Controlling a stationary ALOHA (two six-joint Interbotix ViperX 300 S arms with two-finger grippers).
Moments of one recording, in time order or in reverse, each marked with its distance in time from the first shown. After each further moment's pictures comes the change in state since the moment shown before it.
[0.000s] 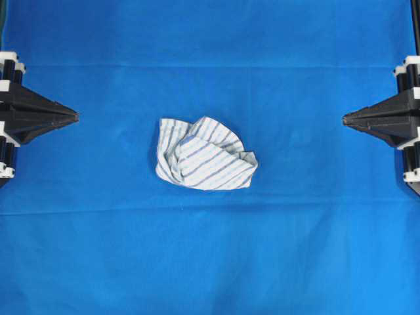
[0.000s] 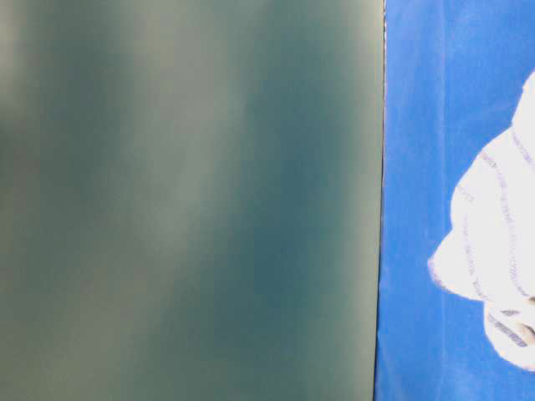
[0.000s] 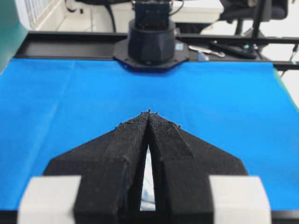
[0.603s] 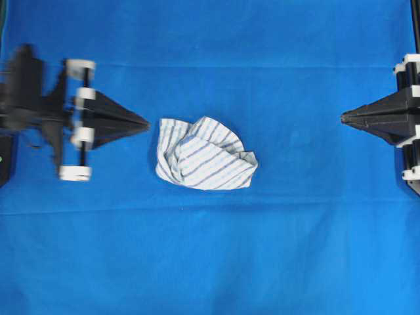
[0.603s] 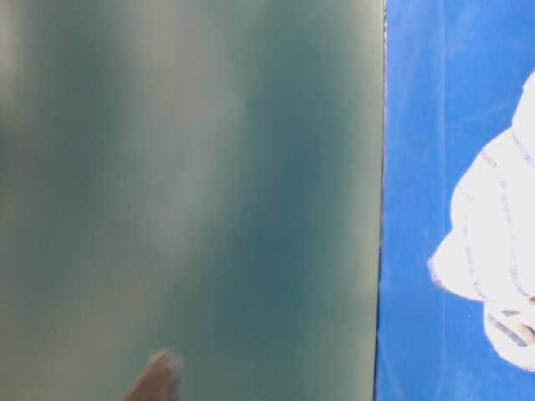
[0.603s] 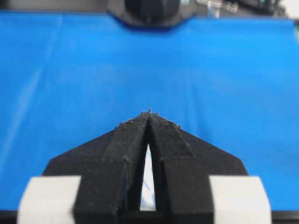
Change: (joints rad) left arm -0.003 0.476 -0.241 -0.015 0.009 -0.005; right arm -0.011 0.005 -0.018 0.000 0.044 0.000
